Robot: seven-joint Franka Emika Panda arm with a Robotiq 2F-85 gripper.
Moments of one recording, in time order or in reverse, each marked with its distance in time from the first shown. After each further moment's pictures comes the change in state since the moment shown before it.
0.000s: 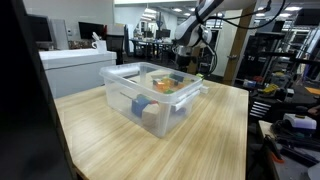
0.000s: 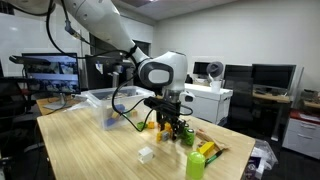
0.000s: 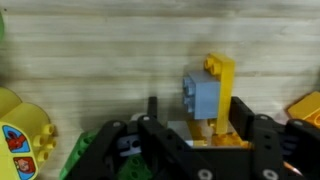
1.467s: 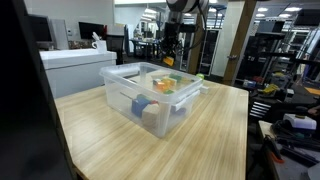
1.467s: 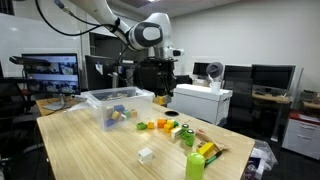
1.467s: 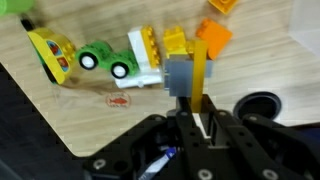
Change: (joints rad) arm 0.243 -0.195 -0.099 0.072 -0.179 -0.052 0.550
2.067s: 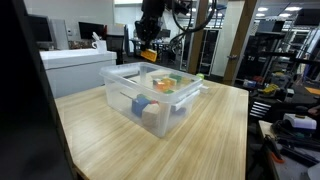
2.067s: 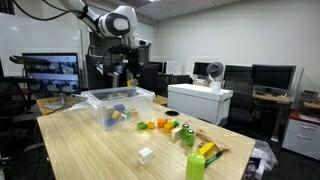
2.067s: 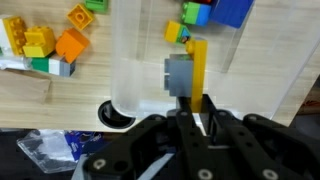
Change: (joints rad) arm 0.163 -0.240 0.165 -0.203 0.000 -0.031 -0.027
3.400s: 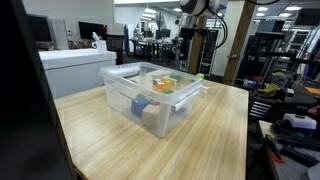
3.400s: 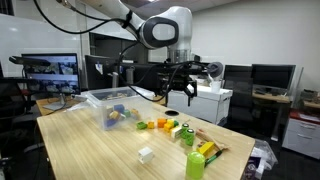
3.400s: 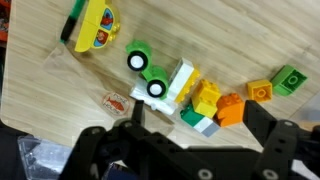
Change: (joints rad) arm -0.375 0.286 -0.130 0.243 0.143 -0.092 -0.946
